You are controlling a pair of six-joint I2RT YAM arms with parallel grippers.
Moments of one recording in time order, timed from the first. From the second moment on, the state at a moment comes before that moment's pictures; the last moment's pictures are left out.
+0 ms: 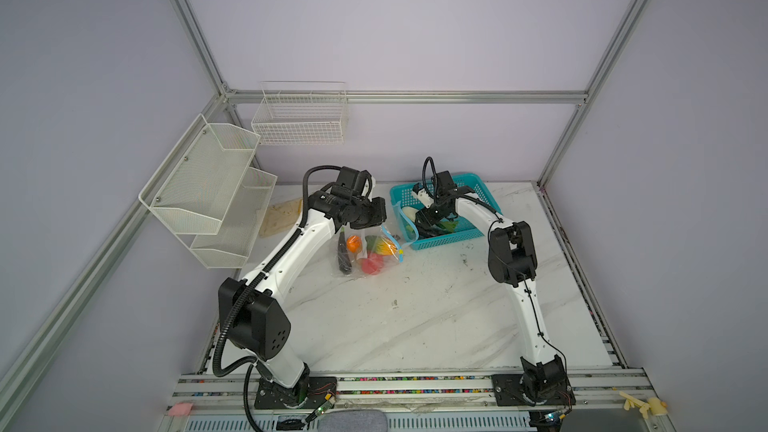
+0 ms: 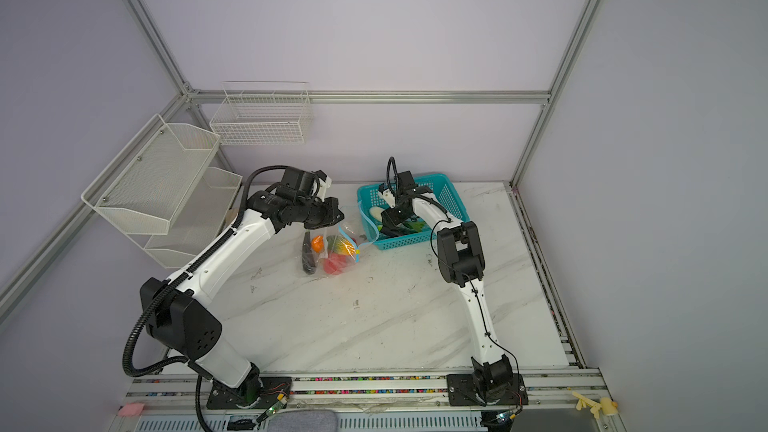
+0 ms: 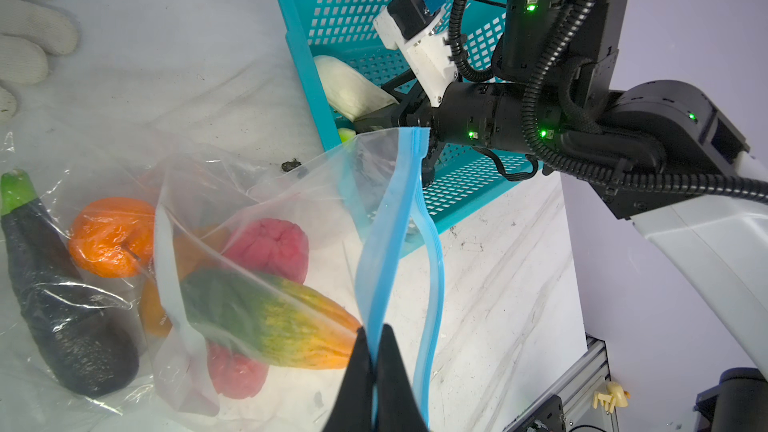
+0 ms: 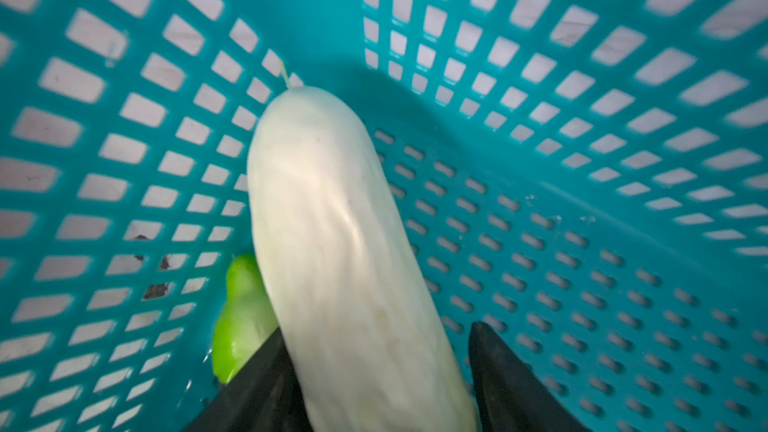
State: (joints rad) left arm -0.41 1.64 1.62 -0.80 0.26 -0.52; right arm 0.38 2.46 2.15 -0.73 -0.25 -0.28
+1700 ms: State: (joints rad) left arm -0.41 1.65 1.62 -0.80 0.26 -0.53; right arm 0.37 2.37 2.20 -0.87 -0.25 -0.40
